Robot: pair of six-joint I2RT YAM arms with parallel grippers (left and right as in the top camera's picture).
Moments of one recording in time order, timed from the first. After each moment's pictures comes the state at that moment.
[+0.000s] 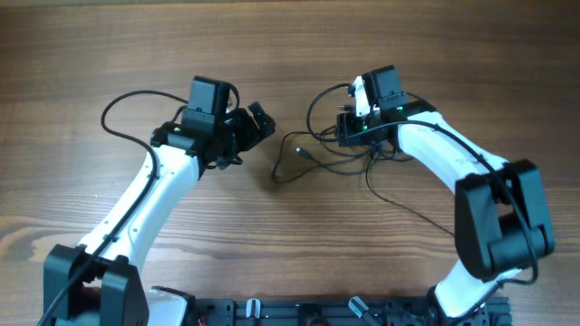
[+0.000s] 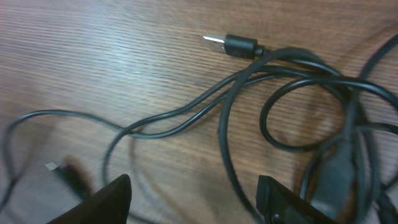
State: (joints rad) left arm -0.30 1.52 1.04 -0.54 0.26 -0.85; right arm 0.30 1.87 1.14 -0.43 -0.17 0.18
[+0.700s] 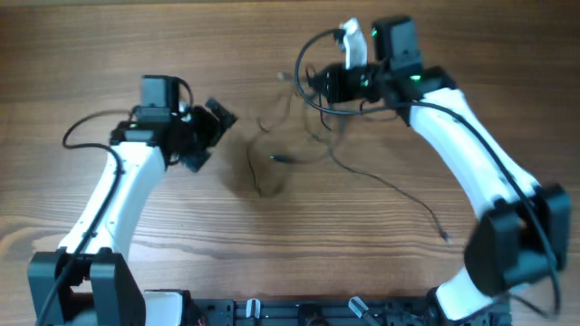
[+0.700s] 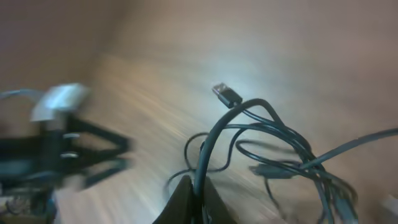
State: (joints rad) left arm -0.04 1.52 1.04 -0.60 0.43 -0.85; right arm 0.30 1.76 1.43 -0.44 -0.65 0.25
